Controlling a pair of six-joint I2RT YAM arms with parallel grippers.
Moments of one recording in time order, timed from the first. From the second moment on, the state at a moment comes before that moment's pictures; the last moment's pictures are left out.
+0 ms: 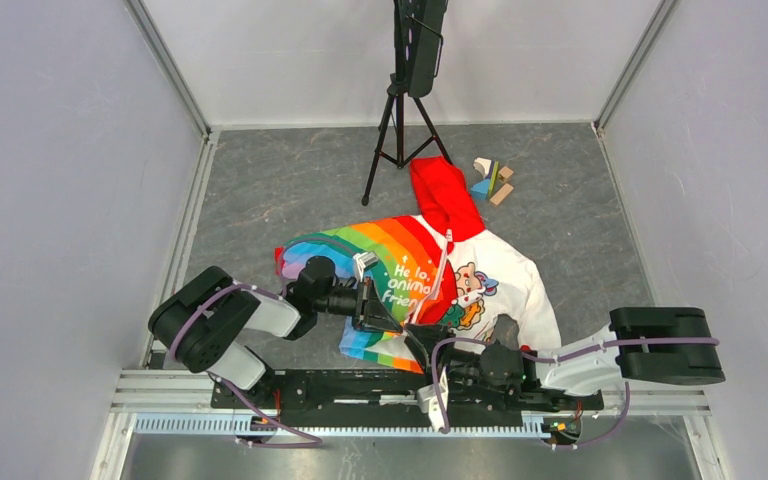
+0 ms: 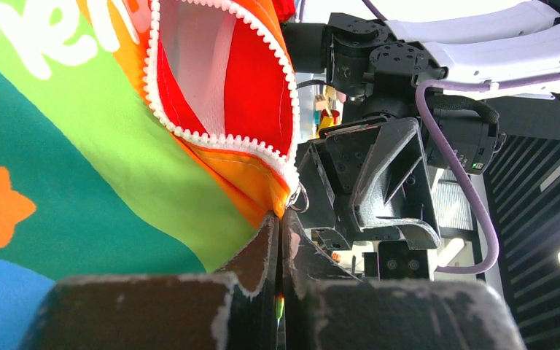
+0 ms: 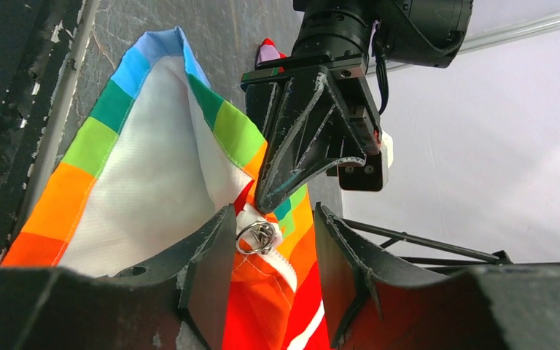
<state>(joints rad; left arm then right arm) -0.67 1.53 0.27 0.90 0.94 -1.16 1.52 1.21 0.02 1.09 0.24 -1.17</state>
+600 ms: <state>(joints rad) -0.67 1.52 0.26 0.92 0.94 -1.16 1.53 1.23 0.02 1.10 0.27 -1.10</state>
